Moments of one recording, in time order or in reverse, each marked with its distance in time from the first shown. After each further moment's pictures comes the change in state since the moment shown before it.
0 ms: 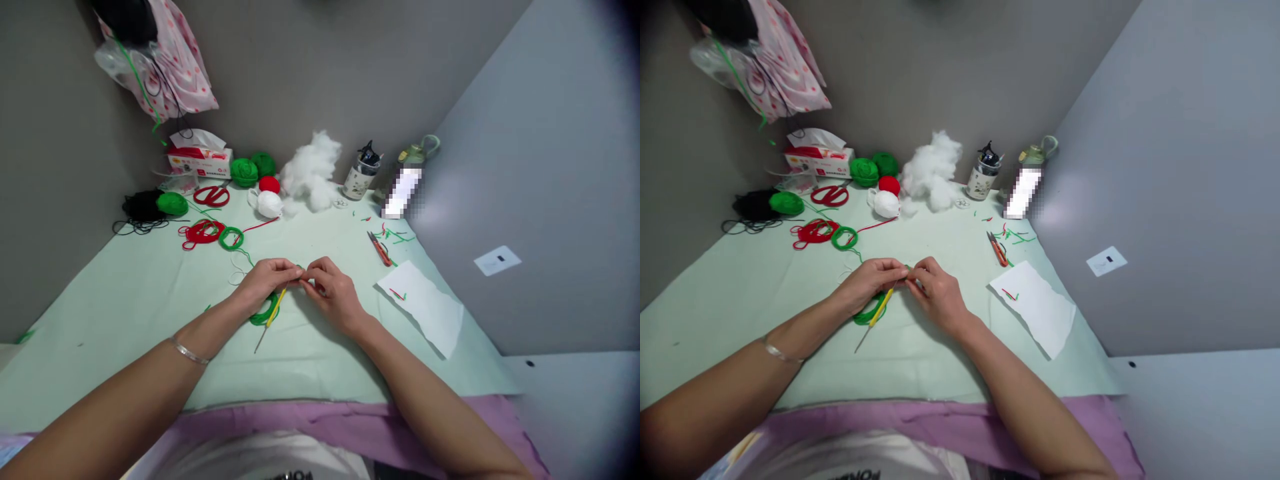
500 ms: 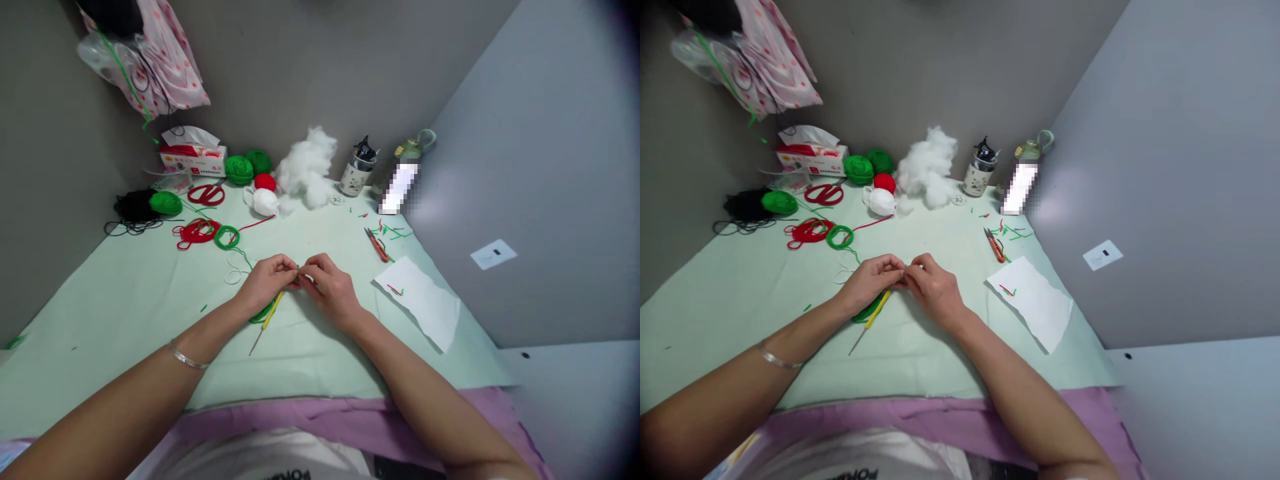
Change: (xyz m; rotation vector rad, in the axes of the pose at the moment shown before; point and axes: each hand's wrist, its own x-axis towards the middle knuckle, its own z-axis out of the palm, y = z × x) left_hand -0.003 0.003 0.009 -0.043 0.001 -0.007; right_hand 0.001 -0.002 0.002 -0.127 0.012 -0.008
